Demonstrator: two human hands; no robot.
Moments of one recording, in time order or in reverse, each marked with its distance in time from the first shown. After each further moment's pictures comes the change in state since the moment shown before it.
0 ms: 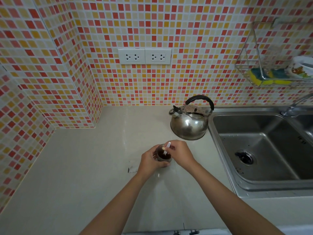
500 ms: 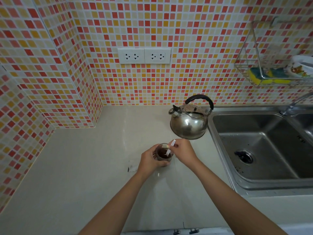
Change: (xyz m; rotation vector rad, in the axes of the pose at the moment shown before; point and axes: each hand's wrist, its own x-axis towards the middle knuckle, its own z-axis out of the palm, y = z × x) left_hand 0.001 -0.001 0.001 0.003 0.001 -0.006; right_hand 0.005 0.010 -0.007 0.037 0.004 0.055
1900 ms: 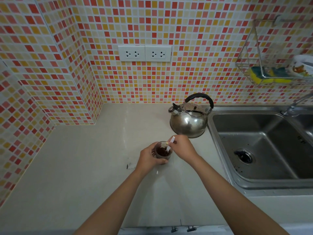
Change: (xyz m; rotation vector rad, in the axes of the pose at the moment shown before) left_hand 0.000 0.001 0.000 0.032 -0.003 0.002; right_hand 0.005 -0.005 -0.009 -0.039 -0.034 -0.036
